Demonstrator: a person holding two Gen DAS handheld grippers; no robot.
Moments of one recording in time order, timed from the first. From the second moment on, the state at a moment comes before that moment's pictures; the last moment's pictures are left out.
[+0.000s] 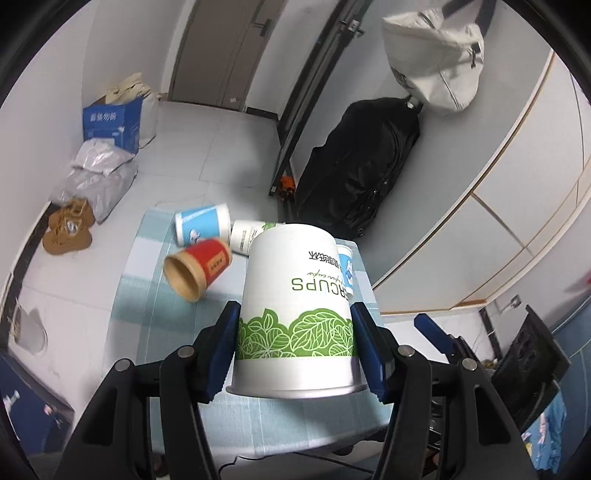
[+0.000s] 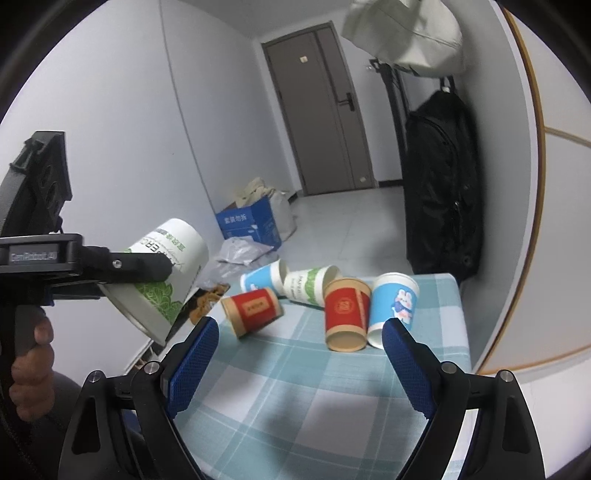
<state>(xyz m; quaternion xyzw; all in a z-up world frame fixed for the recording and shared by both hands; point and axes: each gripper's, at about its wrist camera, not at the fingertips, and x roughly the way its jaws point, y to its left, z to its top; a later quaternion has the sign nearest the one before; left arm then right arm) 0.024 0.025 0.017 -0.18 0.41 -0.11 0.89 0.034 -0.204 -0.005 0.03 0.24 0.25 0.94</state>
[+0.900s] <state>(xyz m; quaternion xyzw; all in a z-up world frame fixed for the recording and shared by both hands) 0.046 0.044 -0.087 -0.23 0.51 -0.08 0.82 0.047 -0.192 -0.054 -0.02 0.33 0.21 0.92</state>
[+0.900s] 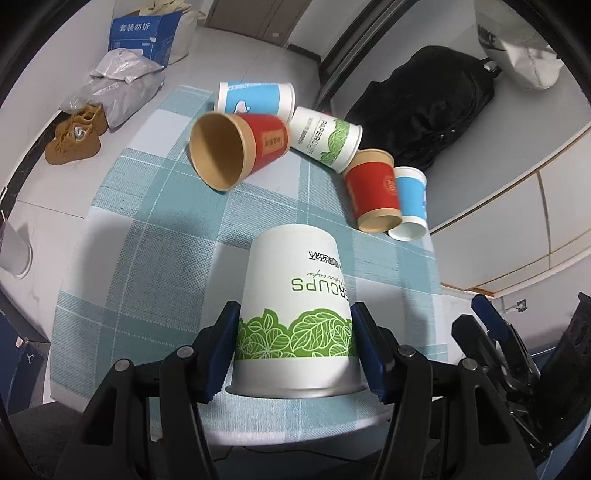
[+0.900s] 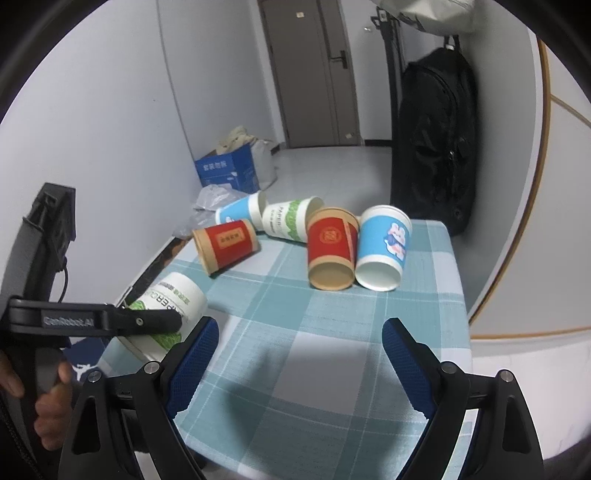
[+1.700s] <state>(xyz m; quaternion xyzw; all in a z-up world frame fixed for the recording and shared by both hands) 0.054 0.037 -0.084 -0.20 0.52 -0.05 0.83 0.065 -0.197 -0.067 0.00 0.38 0.21 0.90</state>
